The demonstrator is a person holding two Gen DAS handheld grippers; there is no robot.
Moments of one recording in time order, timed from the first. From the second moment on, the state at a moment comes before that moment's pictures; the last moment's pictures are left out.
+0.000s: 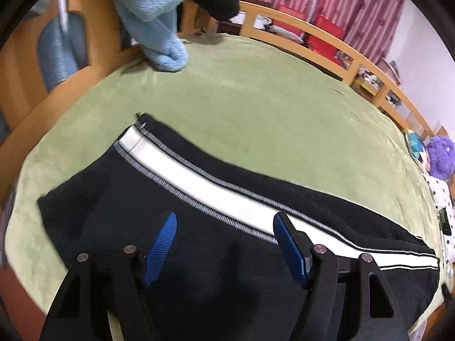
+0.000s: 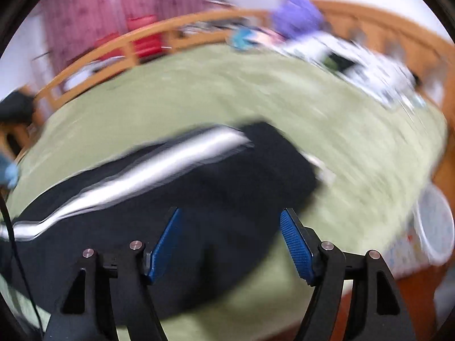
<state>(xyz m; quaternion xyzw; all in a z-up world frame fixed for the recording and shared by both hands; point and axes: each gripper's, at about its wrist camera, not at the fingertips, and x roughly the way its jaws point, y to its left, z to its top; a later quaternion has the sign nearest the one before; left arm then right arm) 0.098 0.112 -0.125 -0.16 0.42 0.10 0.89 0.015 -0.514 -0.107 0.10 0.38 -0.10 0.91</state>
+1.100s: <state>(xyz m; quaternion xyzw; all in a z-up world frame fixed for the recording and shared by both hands) 0.190 -0.015 -0.182 0.05 0.51 -0.18 0.84 0.180 -0.306 -0.189 -0.07 0.49 0.19 0.85</state>
